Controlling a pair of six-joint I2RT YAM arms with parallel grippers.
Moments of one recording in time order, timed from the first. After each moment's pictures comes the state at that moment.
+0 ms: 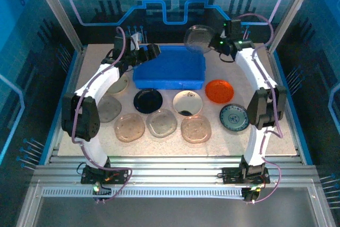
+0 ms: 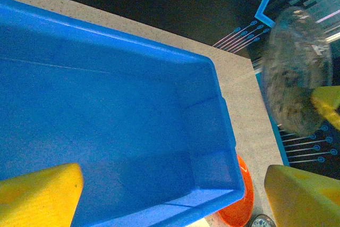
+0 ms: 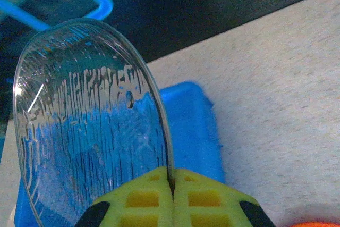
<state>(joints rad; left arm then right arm) -0.17 1.81 1.50 -0.21 0.43 -0.59 0.17 2.00 1.92 -0.61 -0.13 0.56</state>
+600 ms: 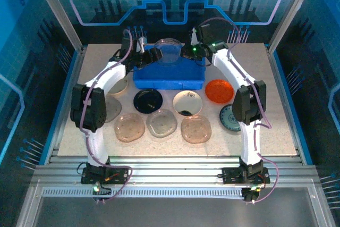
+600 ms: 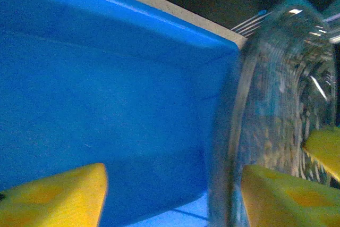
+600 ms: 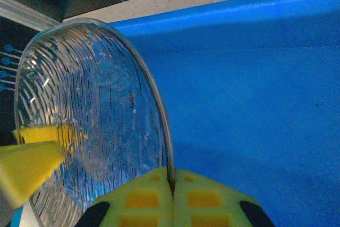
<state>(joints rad) -0.18 1.97 1.58 -0.22 0.46 -0.62 0.36 2.14 2.07 -0.68 -0.32 0.52</state>
